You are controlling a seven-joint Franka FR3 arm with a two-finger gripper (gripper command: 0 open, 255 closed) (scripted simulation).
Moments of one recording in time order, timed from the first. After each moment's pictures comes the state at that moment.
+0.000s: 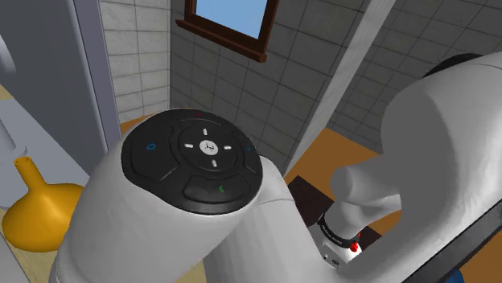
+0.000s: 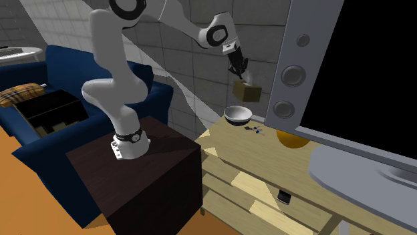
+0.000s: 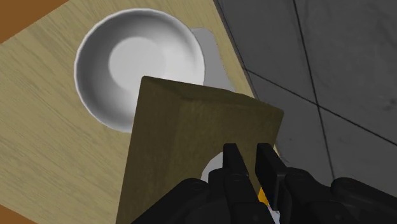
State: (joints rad) arm -0.80 -0.28 1.95 -1.98 0.09 2.45 1.59
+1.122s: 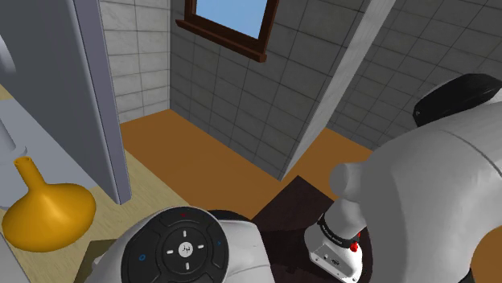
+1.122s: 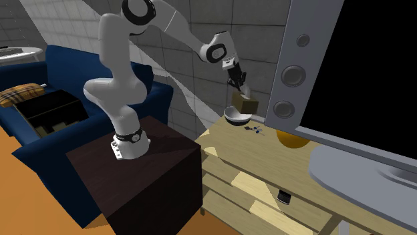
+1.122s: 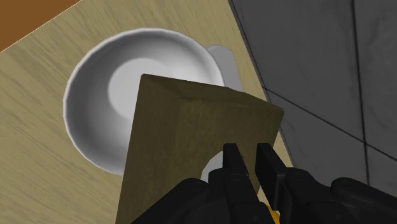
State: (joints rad) arm -0.95 -0.43 2.14 -2.02 0.27 2.60 1.52
